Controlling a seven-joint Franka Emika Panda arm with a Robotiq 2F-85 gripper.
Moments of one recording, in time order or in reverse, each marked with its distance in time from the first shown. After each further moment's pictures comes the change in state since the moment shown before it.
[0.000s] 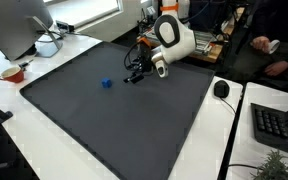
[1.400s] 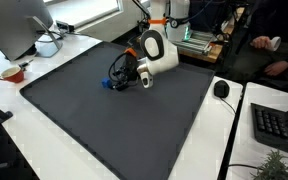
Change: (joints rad) arm -0.020 0.166 -0.080 0.178 -0.103 -0.026 -0.004
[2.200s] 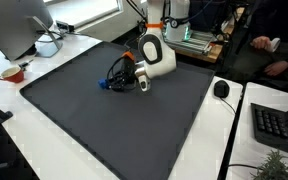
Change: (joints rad) arm -0.003 0.046 -0.006 0.051 -0.058 -0.015 -0.003
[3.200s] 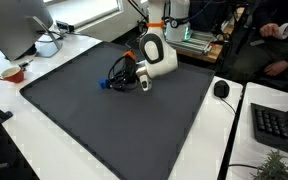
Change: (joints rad) arm 0.000 -0.010 0.011 -0.009 0.007 -0.007 0.000
